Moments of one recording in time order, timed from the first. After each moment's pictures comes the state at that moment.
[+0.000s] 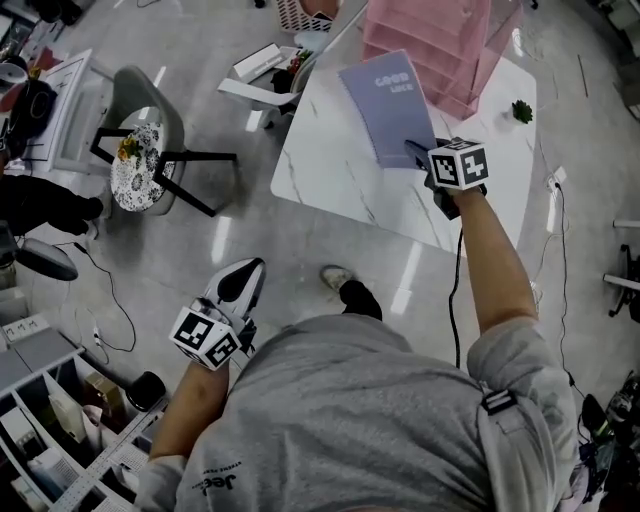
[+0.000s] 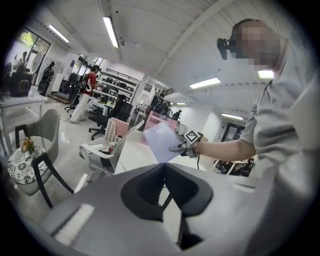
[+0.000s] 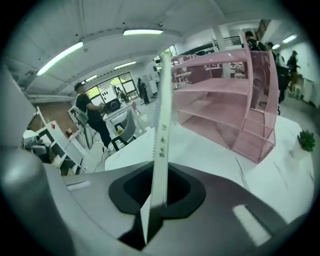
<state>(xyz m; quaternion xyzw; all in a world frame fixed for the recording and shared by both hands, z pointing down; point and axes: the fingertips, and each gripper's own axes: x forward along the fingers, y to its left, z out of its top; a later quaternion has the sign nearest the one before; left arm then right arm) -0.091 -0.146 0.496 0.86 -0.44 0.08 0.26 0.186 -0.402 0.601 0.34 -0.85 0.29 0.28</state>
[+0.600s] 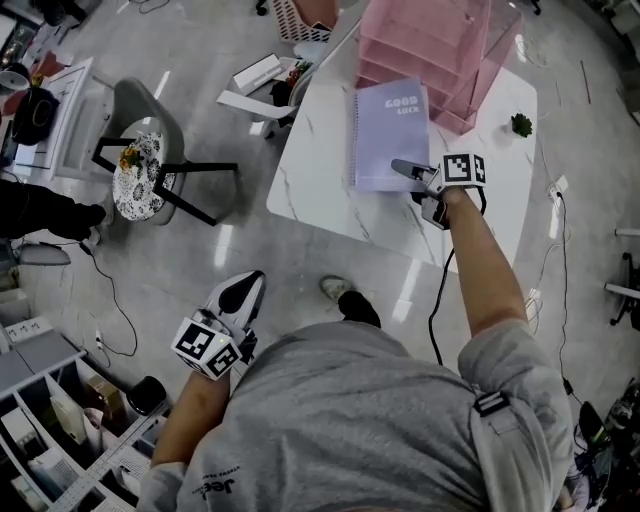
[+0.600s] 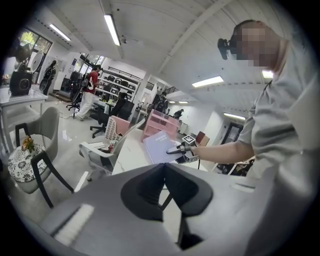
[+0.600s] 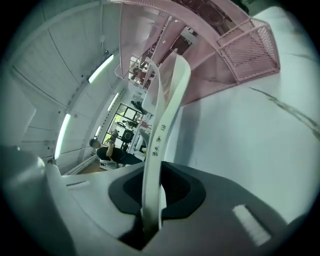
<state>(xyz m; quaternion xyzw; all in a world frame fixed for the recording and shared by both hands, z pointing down) -0.079 -0.163 0.497 0.85 -0.45 0.08 0.27 0.173 -0.407 0.632 0.24 -0.77 0.58 0.09</state>
